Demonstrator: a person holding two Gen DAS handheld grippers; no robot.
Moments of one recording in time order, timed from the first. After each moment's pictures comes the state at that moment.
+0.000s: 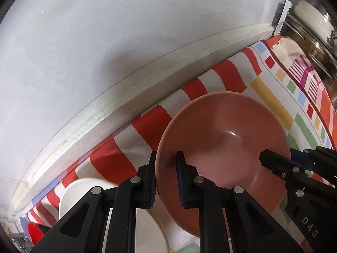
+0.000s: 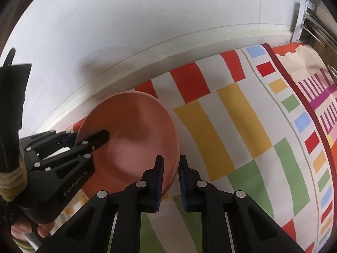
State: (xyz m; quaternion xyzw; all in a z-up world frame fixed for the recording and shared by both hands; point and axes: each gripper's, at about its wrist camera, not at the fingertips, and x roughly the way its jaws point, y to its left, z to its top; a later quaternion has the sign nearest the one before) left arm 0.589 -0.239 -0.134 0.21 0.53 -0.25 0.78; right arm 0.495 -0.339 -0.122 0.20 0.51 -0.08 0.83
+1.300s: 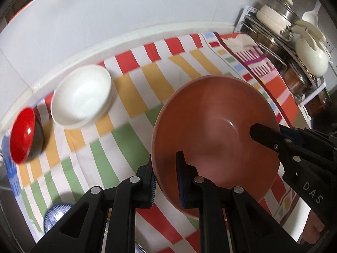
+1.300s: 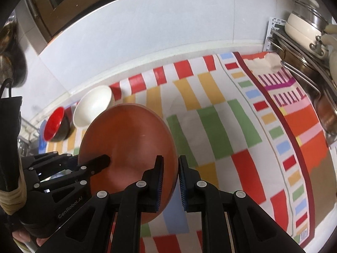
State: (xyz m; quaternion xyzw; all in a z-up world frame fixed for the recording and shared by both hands) left arm 0.398 -0.190 -0.078 0.12 0.56 -0.25 0.78; right arm 0.359 -0.301 -0.042 0.14 0.49 -0.06 0.86
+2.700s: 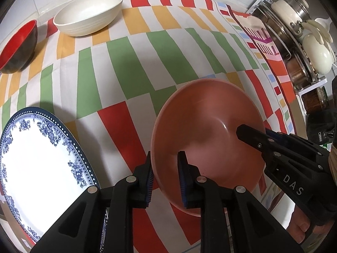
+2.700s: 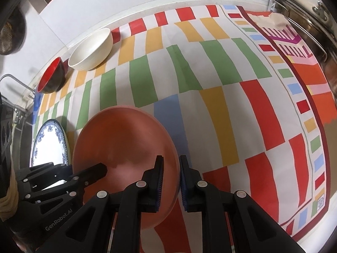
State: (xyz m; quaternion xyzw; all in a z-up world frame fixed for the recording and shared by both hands) left arm 0.325 -0.157 -0.135 0.03 0.64 -0.22 0.74; right arm 0.305 -0.278 -0.103 0.14 0.58 -0.03 0.80
